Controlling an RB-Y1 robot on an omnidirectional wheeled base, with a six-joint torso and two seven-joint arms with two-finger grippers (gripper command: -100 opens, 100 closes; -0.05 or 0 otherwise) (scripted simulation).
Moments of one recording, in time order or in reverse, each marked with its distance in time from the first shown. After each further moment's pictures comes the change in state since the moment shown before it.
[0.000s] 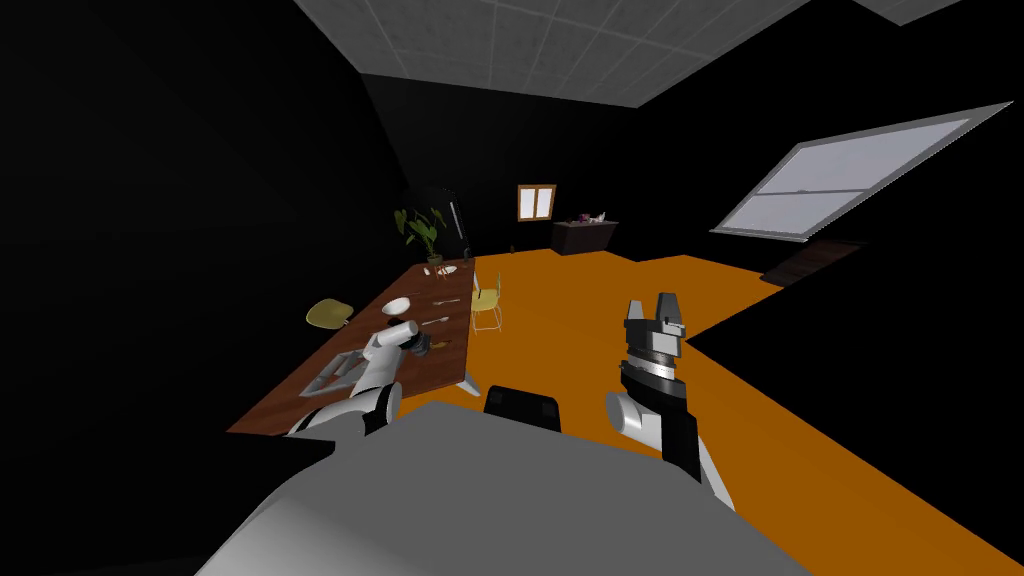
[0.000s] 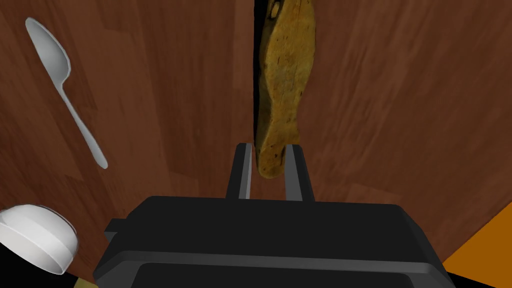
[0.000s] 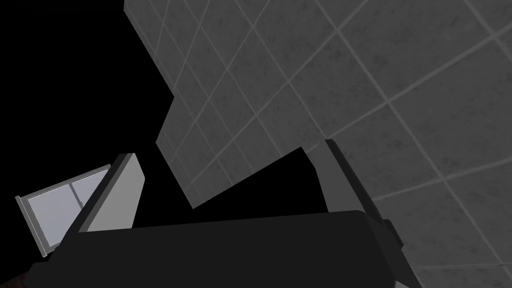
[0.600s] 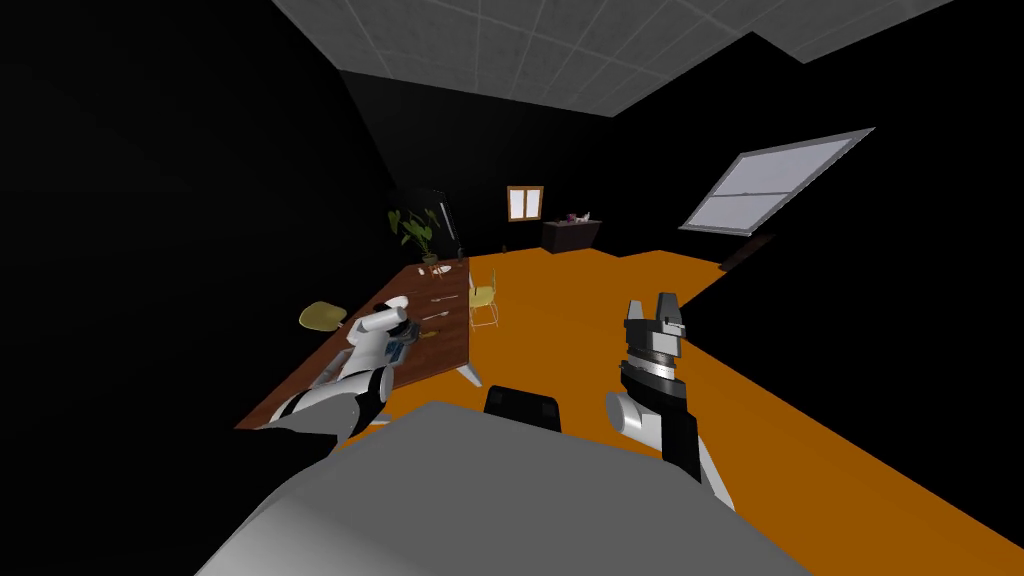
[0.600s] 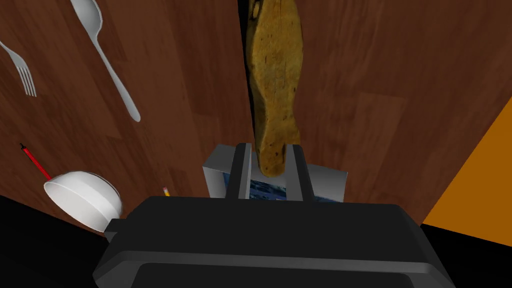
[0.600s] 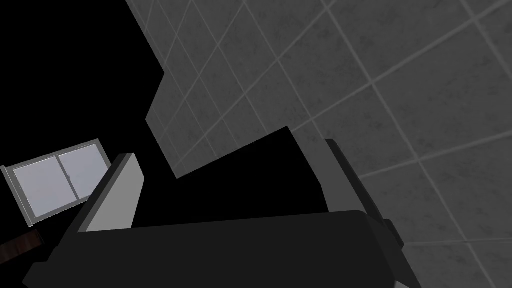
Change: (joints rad) left arm -0.094 0.136 0.025 0.045 -0.011 0.075 -0.057; right arm 0.000 0.000 0.000 0.000 0.000 0.000 0.000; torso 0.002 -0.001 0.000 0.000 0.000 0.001
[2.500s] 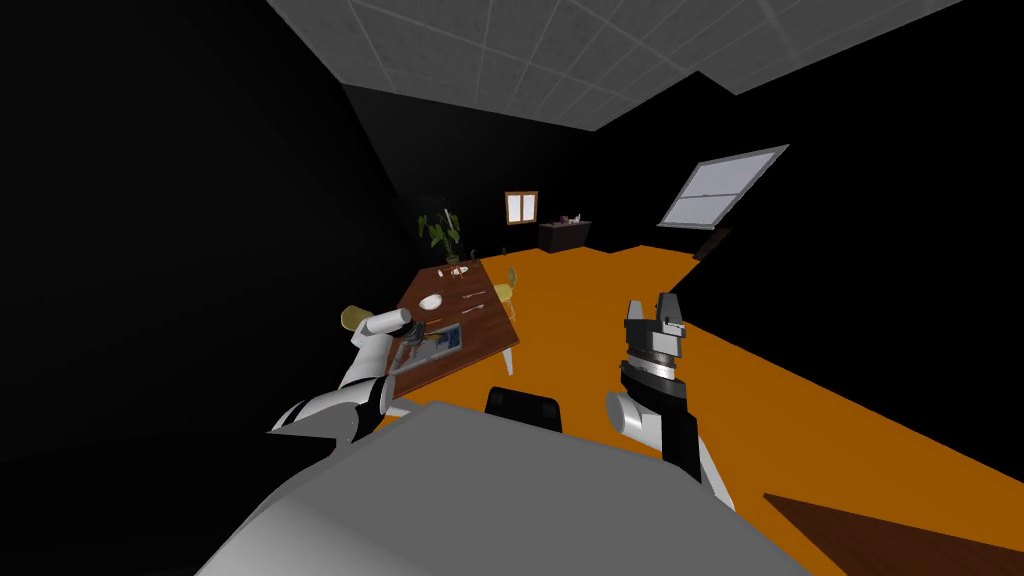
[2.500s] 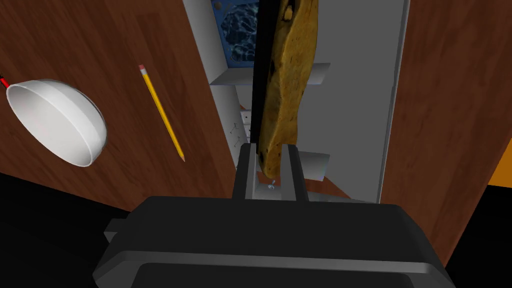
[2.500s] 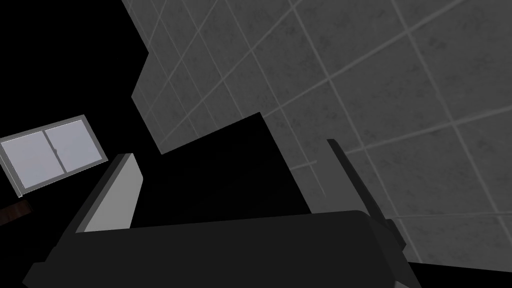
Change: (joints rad) left arm 0.057 -0.045 -0.038 -0.131 0.048 0.034 -0.001; right arm 0.001 0.000 -0.001 0.000 0.000 0.000 0.000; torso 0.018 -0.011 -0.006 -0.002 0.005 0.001
